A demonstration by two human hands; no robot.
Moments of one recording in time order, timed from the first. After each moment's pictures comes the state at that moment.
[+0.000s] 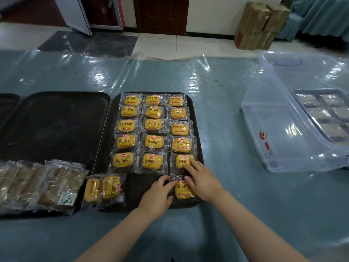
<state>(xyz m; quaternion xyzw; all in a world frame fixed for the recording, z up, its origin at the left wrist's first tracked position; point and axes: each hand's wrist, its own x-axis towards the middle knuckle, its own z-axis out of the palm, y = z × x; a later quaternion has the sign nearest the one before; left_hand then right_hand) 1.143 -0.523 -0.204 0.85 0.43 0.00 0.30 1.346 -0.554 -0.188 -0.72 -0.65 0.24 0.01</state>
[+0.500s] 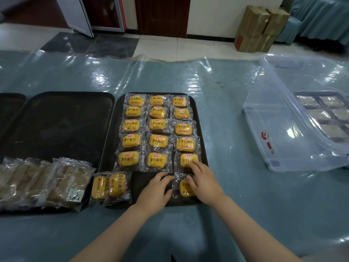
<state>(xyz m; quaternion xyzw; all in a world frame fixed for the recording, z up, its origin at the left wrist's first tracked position) 1.120 -0.516 -0.190 0.83 0.44 0.05 0.33 1.320 -0.567 -0.177 -0.74 -0.63 0.20 0.13</state>
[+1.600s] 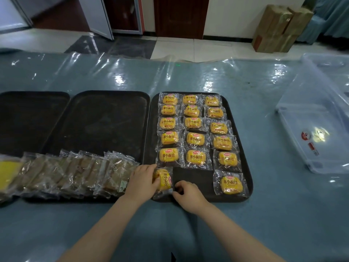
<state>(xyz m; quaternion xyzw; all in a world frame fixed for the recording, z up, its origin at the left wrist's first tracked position) 0.957 -0.451 -0.190 0.82 0.54 0.04 0.20 1.136 -0.533 -0.205 -0.73 -0.54 0.40 0.13</state>
